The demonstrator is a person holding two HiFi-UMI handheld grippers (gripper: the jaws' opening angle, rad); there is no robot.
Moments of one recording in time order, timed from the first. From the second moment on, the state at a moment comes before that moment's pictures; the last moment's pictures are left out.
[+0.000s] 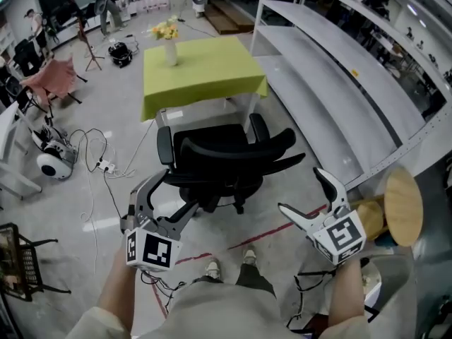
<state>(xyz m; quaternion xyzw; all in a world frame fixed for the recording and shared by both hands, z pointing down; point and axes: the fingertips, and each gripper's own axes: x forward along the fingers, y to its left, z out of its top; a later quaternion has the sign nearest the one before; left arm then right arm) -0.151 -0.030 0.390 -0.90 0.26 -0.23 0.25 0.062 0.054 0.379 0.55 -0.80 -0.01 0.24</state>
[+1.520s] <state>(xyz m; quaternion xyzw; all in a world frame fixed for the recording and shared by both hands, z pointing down) -0.090 -0.108 0.541 -0.81 0.19 -0.49 0.28 0.133 -0.056 0.540 0.32 -0.85 -0.01 0.43</state>
